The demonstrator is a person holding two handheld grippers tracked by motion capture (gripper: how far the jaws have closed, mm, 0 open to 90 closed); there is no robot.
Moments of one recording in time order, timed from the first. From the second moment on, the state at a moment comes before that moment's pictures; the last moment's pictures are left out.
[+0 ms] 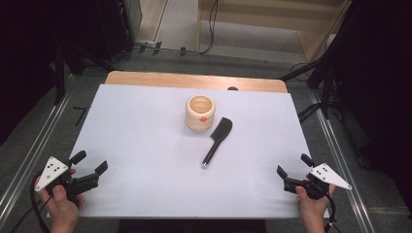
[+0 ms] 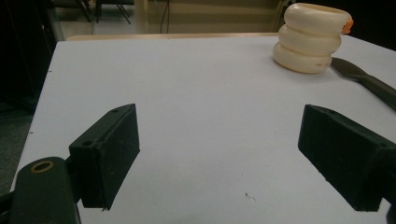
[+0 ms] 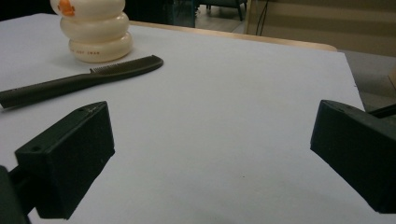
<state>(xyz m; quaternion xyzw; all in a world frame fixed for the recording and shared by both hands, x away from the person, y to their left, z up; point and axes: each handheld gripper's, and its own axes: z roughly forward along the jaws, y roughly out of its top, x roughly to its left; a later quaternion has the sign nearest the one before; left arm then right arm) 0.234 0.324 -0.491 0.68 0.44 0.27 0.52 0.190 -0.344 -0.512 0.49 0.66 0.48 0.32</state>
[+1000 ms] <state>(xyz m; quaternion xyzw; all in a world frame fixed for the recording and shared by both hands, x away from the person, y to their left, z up) 0.236 0.289 -0.477 0.71 0.41 0.25 0.52 0.189 -0.341 -0.514 0.45 0.67 0.50 0.31</state>
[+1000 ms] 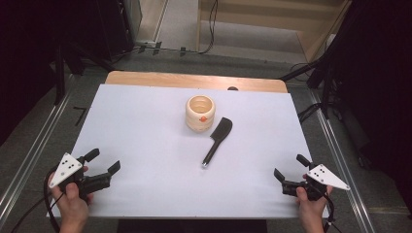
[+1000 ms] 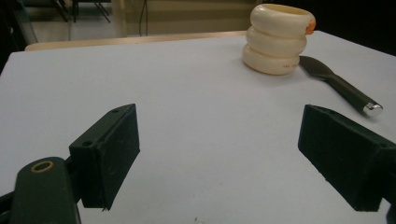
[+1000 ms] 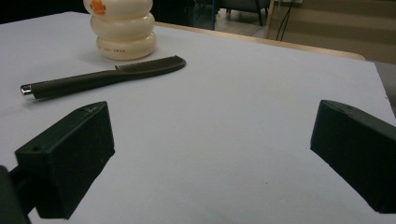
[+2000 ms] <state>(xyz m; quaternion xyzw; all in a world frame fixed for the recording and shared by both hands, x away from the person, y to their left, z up) 0.264 0.221 -0.440 0.74 0.34 0.23 0.53 0.188 -0.339 -0.515 0.44 0.68 0.49 0.31</state>
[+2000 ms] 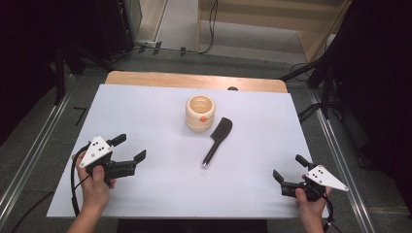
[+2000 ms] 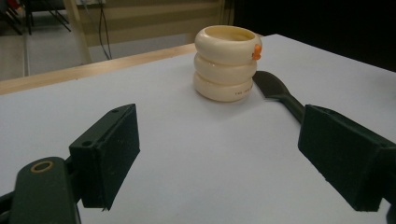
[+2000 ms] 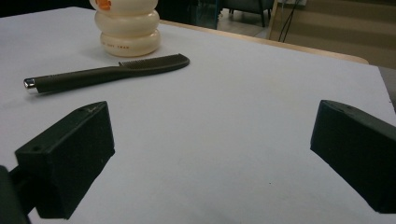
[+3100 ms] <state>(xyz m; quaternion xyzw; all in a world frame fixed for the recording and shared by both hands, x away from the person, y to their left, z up) 0.293 0.164 -0.434 0.76 0.31 0.19 0.53 0.188 -0.338 -0.515 0.44 0.68 0.49 0.31</state>
